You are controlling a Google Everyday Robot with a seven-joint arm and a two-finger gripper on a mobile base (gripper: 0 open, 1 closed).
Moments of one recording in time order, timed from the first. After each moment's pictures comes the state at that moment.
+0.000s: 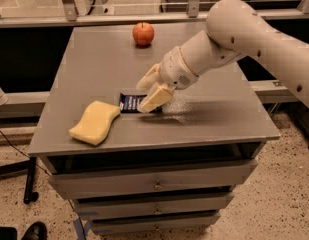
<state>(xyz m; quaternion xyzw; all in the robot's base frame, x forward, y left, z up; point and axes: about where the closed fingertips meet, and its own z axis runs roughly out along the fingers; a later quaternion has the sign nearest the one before) 0.564 0.012 0.848 -0.68 0.61 0.24 0.32</state>
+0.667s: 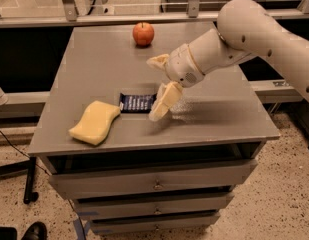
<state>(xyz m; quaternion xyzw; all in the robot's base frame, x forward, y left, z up) 0.568 0.004 0.857 -0.67 0.61 0.26 0.34</state>
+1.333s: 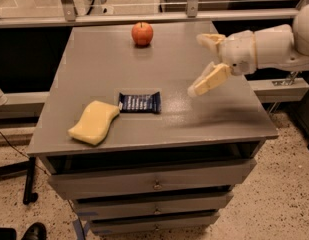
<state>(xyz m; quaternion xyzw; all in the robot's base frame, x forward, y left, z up) 0.597 -0.103 0.913 -0.56 0.62 0.27 0.47</state>
